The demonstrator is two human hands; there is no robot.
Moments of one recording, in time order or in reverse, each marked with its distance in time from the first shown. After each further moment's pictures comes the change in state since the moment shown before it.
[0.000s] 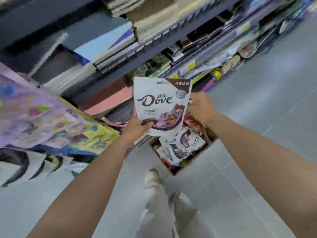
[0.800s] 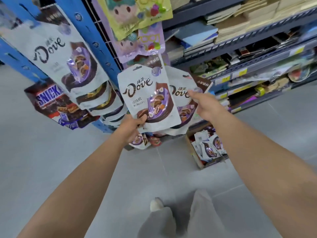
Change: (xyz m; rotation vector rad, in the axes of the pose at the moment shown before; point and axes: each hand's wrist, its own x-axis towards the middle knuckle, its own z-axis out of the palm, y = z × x) left_hand -0.257 -0.060 -0.151 -0.565 0.288 -0.056; right_hand -0.153 -0.185 0.080 1.097 -0.279 0.335
